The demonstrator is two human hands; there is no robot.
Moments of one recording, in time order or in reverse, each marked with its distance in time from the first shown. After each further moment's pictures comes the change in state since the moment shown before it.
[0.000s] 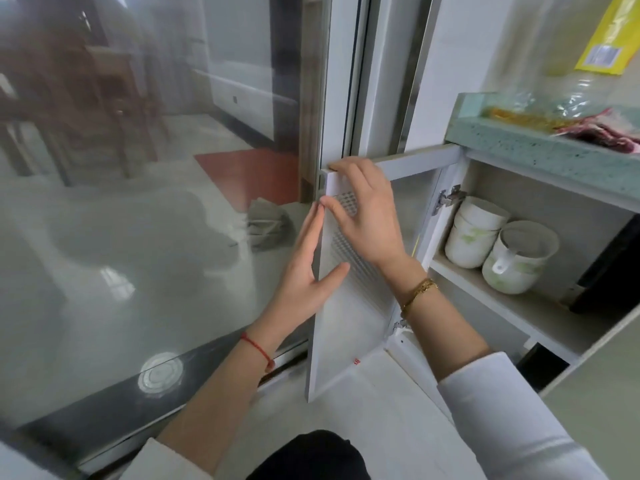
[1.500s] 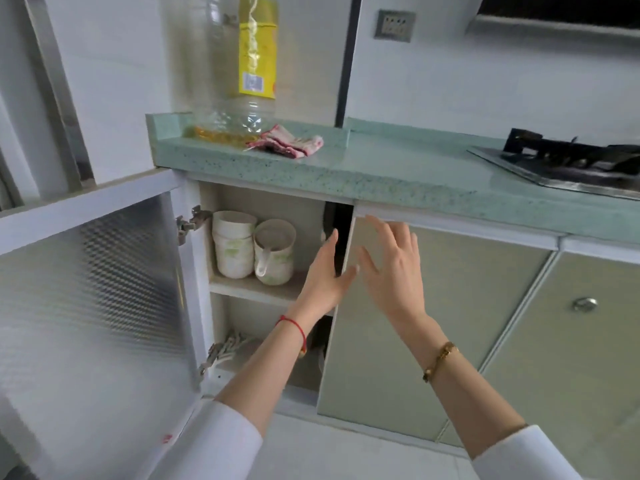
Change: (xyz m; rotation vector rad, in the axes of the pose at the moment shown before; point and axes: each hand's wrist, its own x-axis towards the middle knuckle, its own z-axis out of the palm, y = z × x) left_hand 0.064 0.086 0.327 -0.176 -0.669 0.075; right_hand -0.172 0.094 -0.271 -0.794 0.248 0.731
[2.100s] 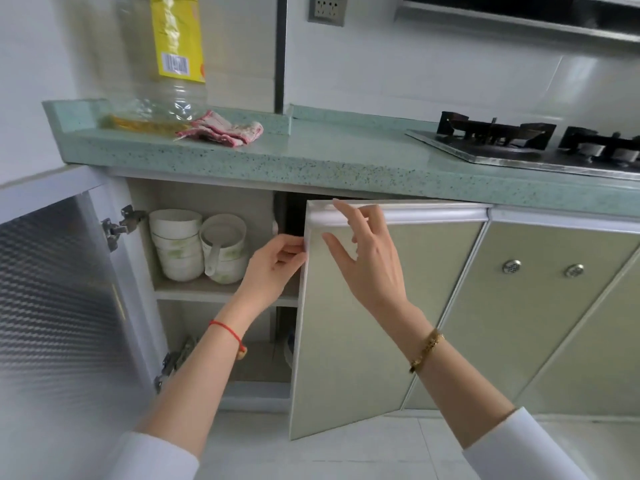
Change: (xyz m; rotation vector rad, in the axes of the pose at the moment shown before) left_hand -0.008 -0.003 -0.019 -0.133 -0.076 0.095; right_hand -0.012 0.004 -0.039 -0.023 0.033 -0.029
